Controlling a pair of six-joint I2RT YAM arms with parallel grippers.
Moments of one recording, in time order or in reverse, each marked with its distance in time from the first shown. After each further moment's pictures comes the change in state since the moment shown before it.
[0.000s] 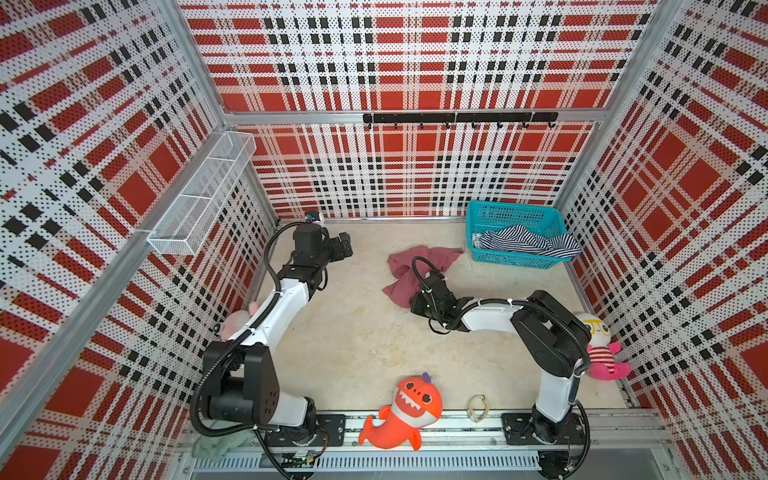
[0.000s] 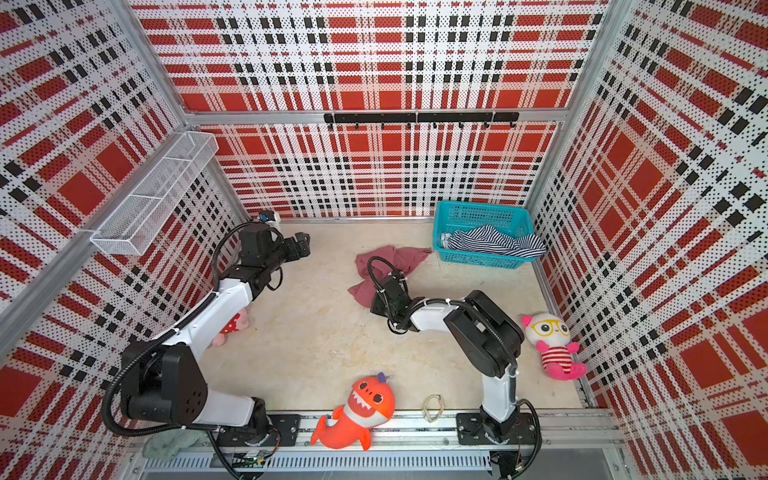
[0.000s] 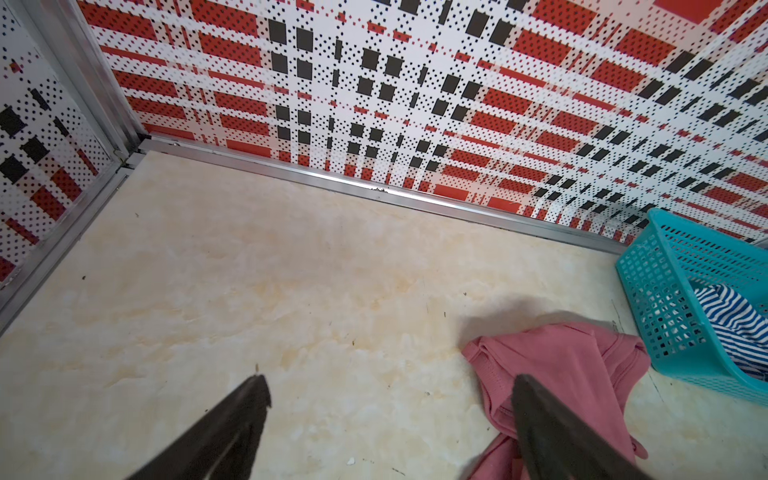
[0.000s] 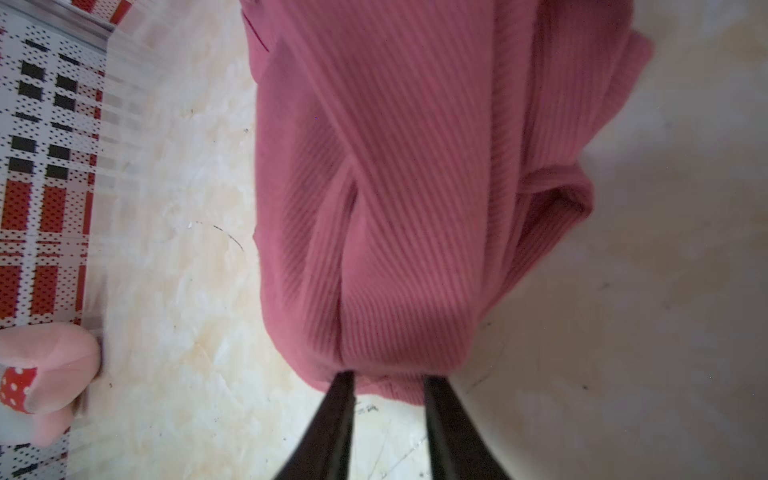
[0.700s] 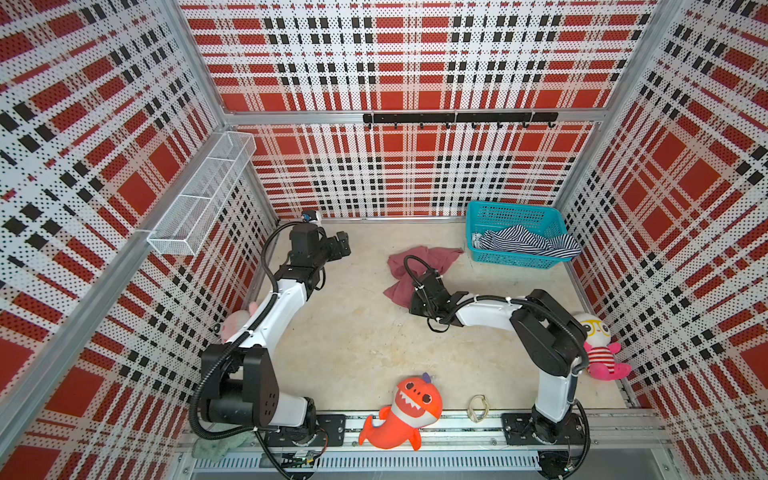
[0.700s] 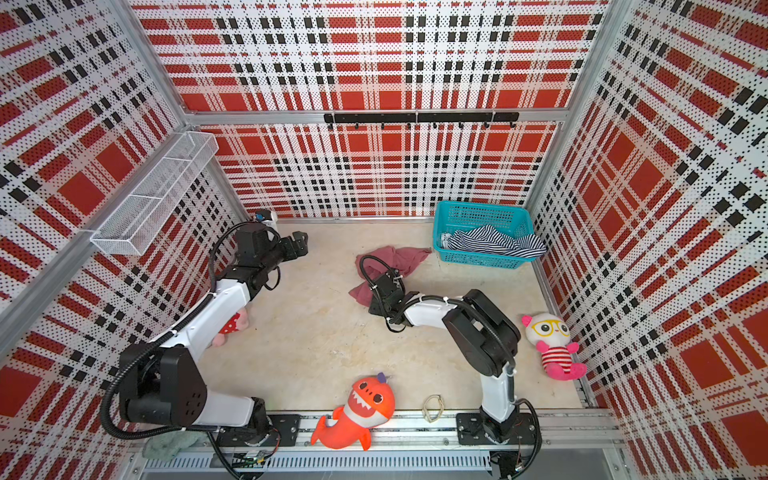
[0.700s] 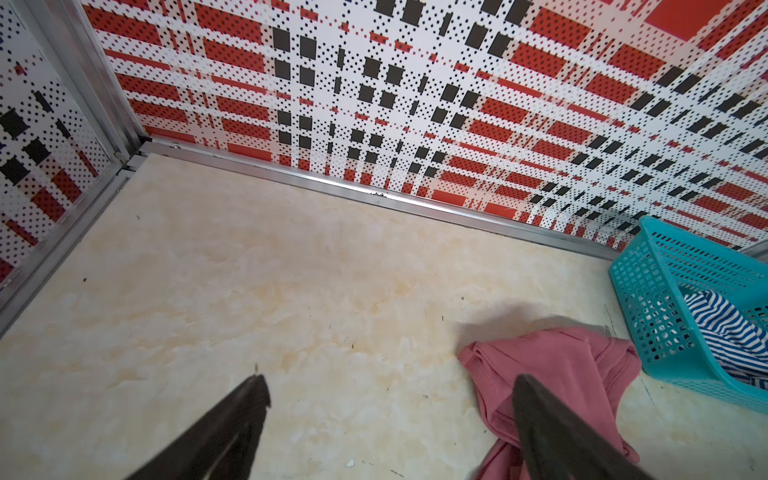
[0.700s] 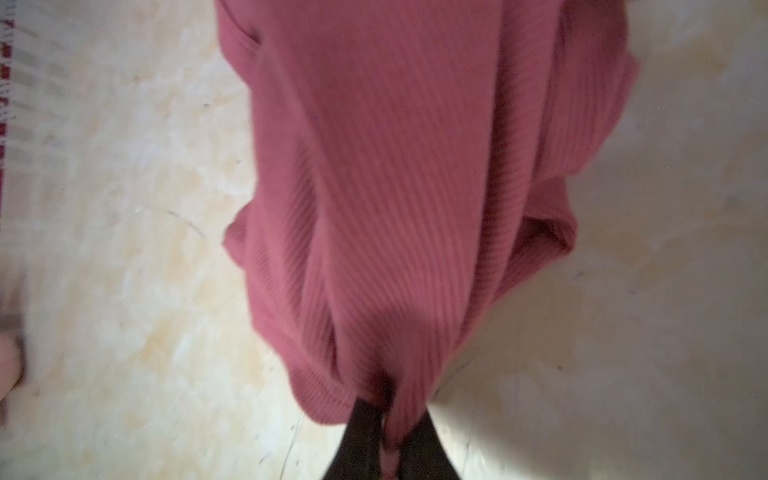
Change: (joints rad) left arm 0.020 -0.007 0.000 0.002 0.030 -0.011; right arm 0.002 -0.053 0.089 -0.224 0.012 -0.041
